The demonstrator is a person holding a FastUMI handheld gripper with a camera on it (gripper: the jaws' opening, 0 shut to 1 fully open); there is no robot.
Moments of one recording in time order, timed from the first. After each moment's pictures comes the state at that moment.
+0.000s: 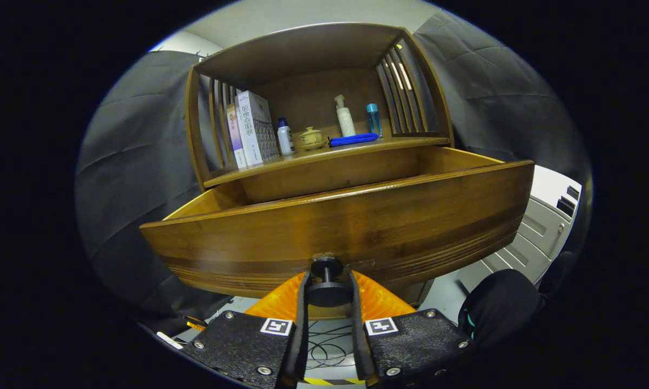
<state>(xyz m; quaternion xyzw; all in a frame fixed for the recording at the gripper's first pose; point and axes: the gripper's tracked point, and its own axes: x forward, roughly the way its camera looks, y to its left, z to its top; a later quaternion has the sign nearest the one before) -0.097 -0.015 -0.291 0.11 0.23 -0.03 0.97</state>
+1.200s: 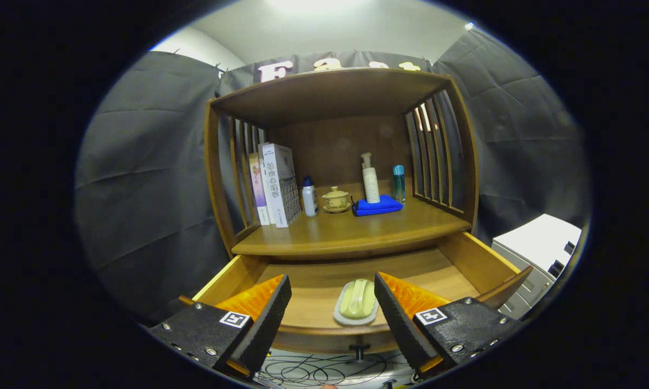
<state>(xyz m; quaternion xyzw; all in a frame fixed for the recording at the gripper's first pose) -0.019 -0.005 -0.136 0.07 0.16 -0.02 0.98</state>
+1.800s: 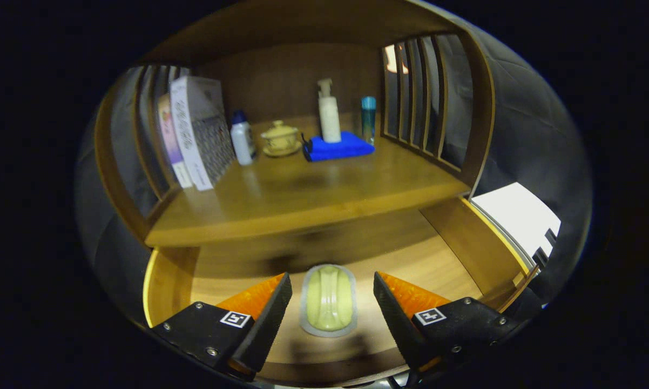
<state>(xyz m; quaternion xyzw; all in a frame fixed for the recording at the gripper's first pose) 0.050 -0.043 -0.236 0.07 0.40 -0.15 0.90</state>
